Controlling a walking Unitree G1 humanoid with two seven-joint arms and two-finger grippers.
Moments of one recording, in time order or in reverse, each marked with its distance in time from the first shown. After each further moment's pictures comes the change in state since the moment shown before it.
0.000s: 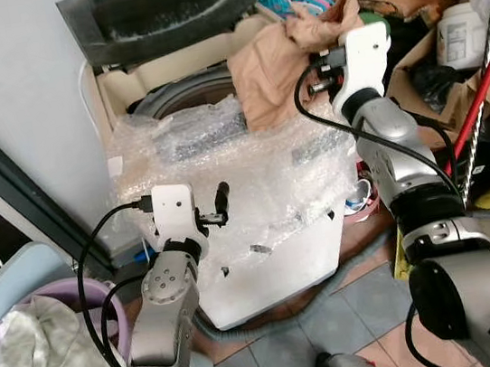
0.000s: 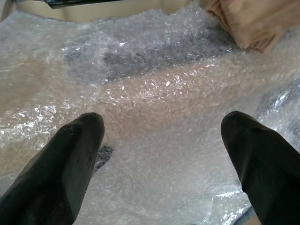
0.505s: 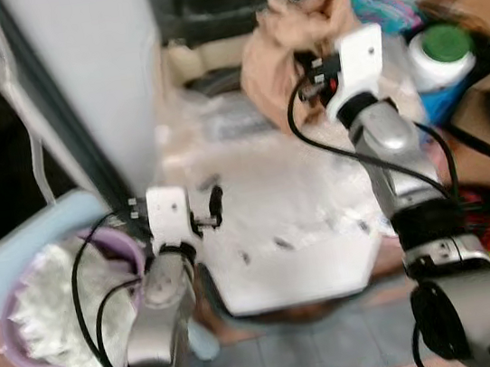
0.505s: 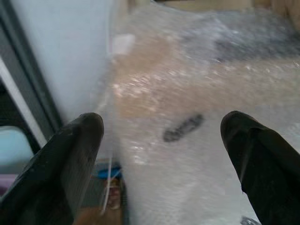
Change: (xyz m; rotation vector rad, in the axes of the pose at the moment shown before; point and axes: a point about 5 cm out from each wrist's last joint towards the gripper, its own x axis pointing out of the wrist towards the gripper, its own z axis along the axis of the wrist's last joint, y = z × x) left arm 0.000 0.003 0.000 0.001 -0.005 0.030; right arm -0.001 0.009 0.017 -0.043 -0.098 0.073
